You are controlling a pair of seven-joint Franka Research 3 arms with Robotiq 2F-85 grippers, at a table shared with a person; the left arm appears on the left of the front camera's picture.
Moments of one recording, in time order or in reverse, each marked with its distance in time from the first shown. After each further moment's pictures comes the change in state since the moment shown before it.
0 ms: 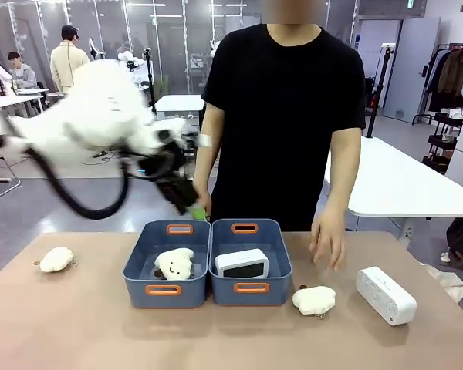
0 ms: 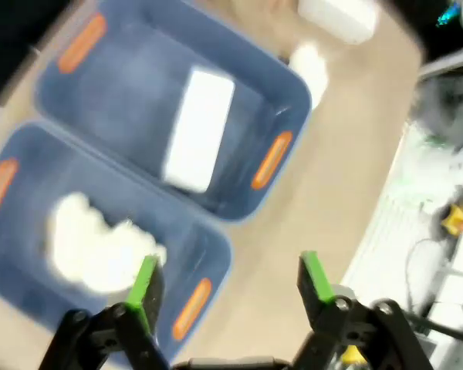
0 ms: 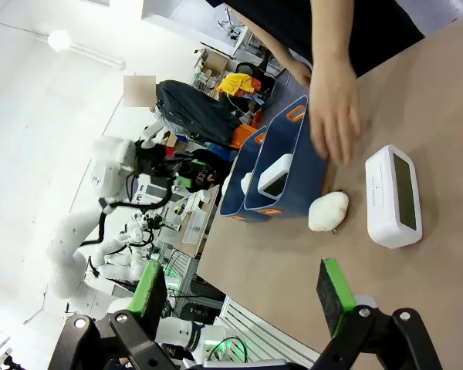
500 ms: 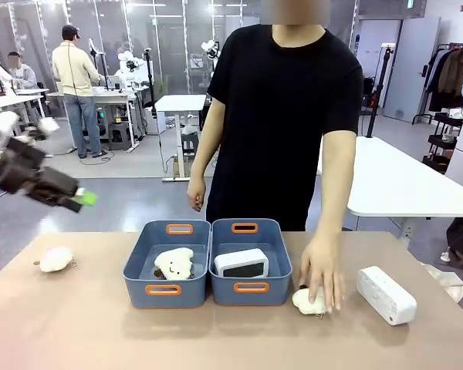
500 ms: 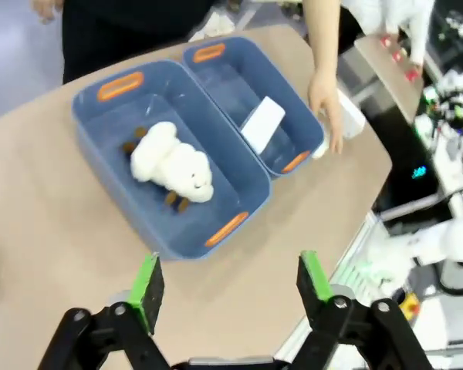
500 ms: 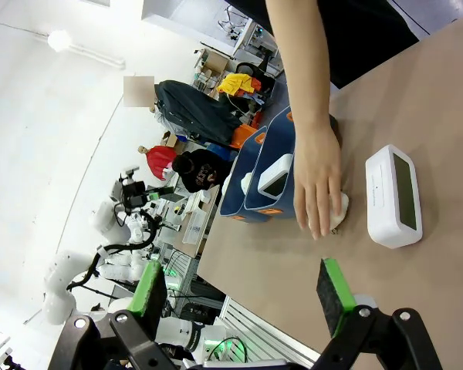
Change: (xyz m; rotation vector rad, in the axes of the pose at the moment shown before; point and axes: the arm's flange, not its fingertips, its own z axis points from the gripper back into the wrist) left arm -0.221 0.057 0.124 -0.014 -0.452 0.323; right arm 0.000 0.000 0.000 0.000 -0.001 0.000
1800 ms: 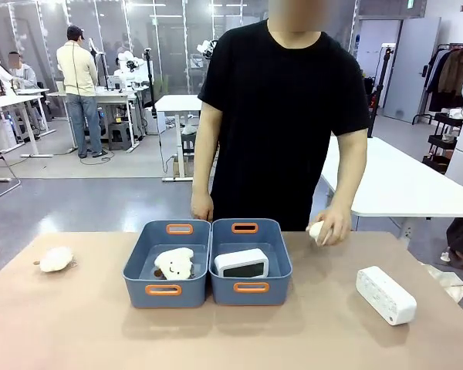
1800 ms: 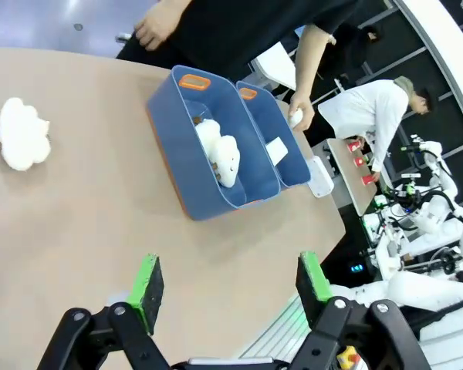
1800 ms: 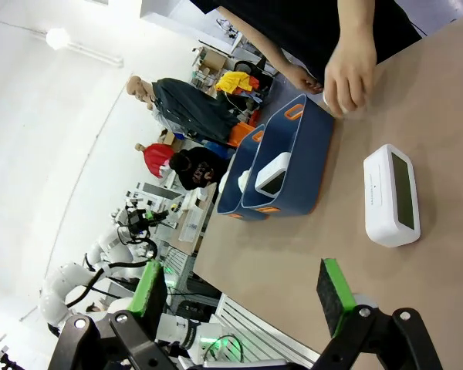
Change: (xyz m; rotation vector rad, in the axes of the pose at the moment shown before) left arm -0.140 0.097 0.111 -0.090 -0.253 0.306; right arm 0.002 0.002 -0.001 -0.014 0.012 0.018
